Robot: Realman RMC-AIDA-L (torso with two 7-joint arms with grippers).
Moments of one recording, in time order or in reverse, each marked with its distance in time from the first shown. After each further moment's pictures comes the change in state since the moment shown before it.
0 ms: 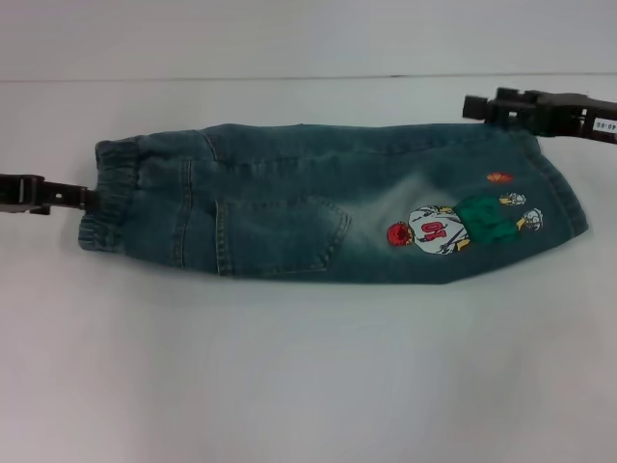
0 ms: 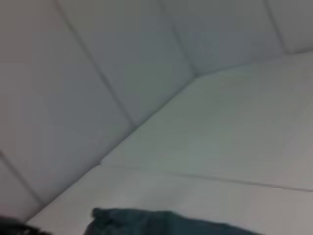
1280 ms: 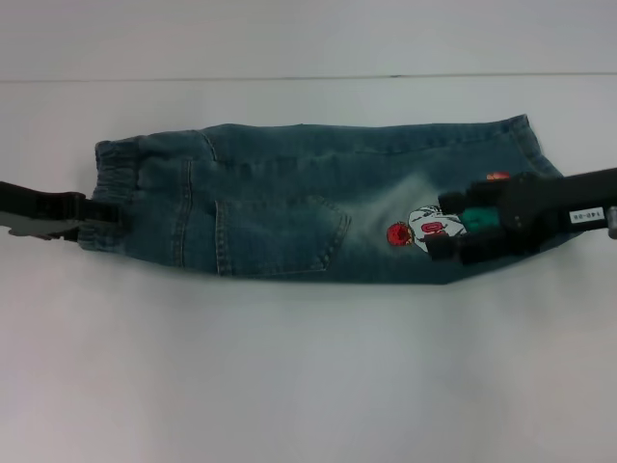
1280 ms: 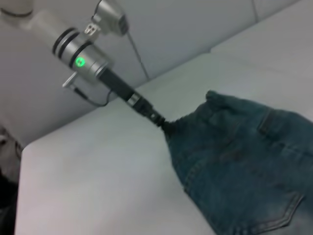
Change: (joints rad) left arm -0.080 0.003 0.021 -0.190 0.091 -0.120 -0.125; right arm -0.008 0.000 -0.235 -0.167 -0.125 -0.278 -0.021
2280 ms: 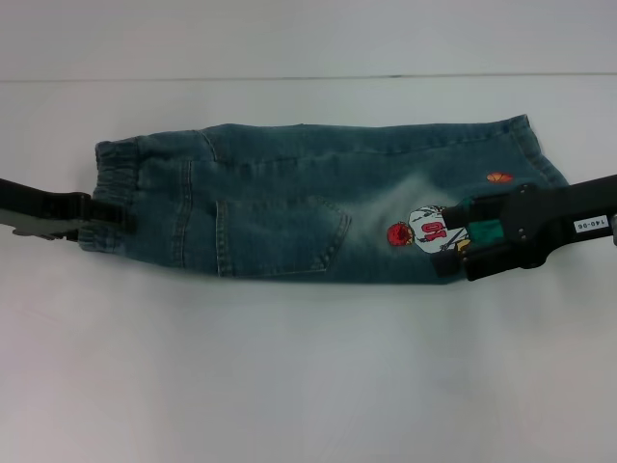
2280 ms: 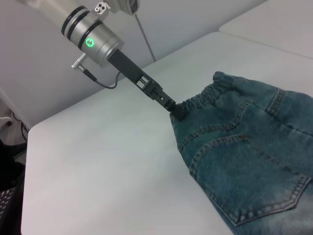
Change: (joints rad) left arm -0.014 0.003 0.014 -0.033 0.012 -0.038 -0.013; right arm 0.010 0.000 -0.001 -0.023 -0.055 -0.030 0.025
